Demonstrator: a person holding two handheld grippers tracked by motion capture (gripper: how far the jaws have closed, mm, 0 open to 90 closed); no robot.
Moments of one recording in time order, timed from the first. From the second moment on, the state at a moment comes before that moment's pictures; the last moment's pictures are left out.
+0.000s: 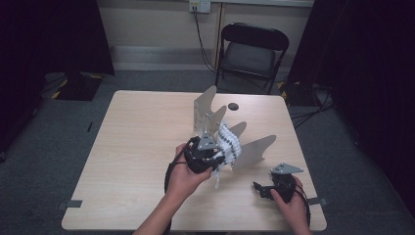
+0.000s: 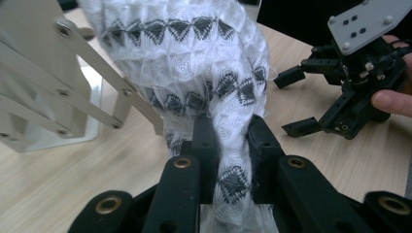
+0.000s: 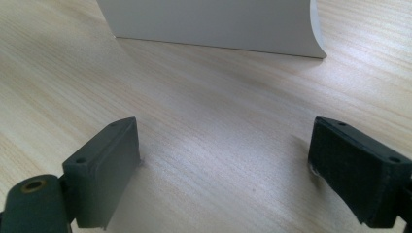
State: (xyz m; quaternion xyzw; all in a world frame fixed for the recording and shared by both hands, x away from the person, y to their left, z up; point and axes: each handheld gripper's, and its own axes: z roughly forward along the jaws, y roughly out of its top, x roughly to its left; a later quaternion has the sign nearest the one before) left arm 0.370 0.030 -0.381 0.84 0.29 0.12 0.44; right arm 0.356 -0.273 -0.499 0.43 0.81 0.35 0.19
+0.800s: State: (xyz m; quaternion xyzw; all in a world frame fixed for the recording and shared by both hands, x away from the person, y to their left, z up) left arm 0.368 0.016 -0.471 0.87 0.32 0.06 0.38; right arm 0.356 -0.273 -0.499 0.43 0.81 0.35 0.19
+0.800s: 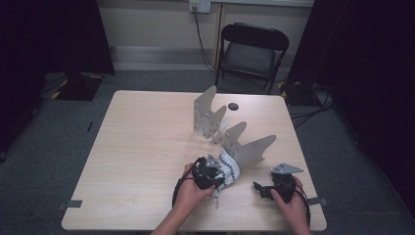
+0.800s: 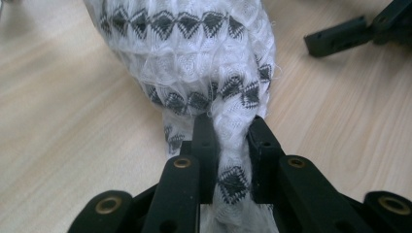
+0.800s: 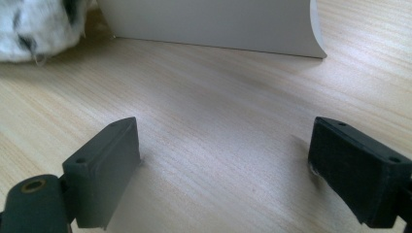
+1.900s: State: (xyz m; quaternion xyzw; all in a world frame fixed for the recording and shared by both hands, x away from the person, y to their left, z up) left arm 0.364 0.025 -0.394 0.83 0.29 0.10 0.46; right arm 0.356 -0.274 -0.499 0.43 0.81 0.35 0.19
